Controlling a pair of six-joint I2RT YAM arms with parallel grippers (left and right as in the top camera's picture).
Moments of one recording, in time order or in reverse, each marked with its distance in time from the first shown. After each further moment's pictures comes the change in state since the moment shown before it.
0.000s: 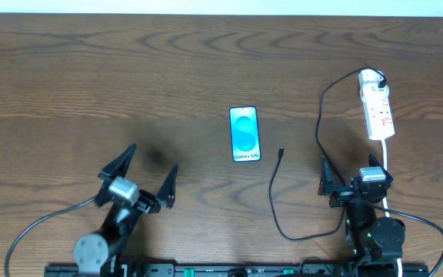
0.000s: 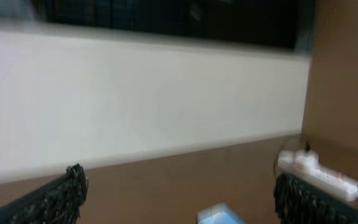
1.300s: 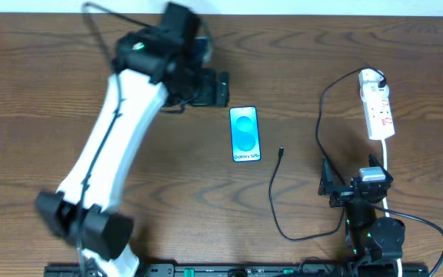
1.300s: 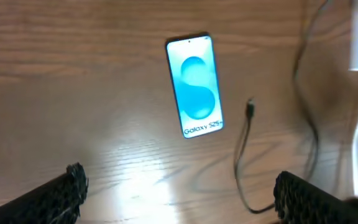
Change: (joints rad) left arm -0.328 1.815 1.944 -1.643 -0.195 -0.164; right arm 0.000 0.000 0.000 0.000 0.002 0.000
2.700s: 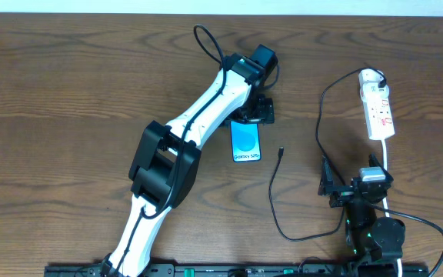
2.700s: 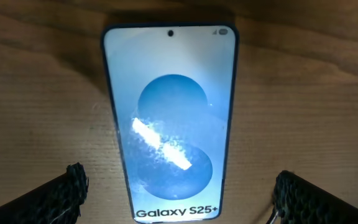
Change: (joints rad) left arm -0.216 0.478 0.065 0.178 -0.127 -0.336; right arm 0.000 0.000 0.000 0.000 0.000 0.000
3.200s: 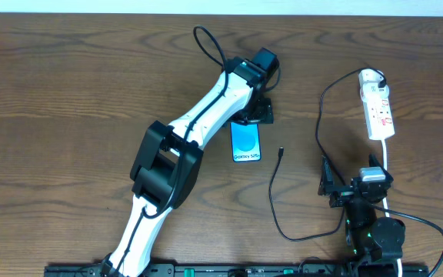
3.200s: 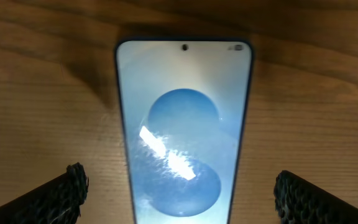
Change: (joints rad) left arm -0.012 0.004 -0.025 0.038 -0.059 -0.033; right arm 0.000 0.000 0.000 0.000 0.000 0.000
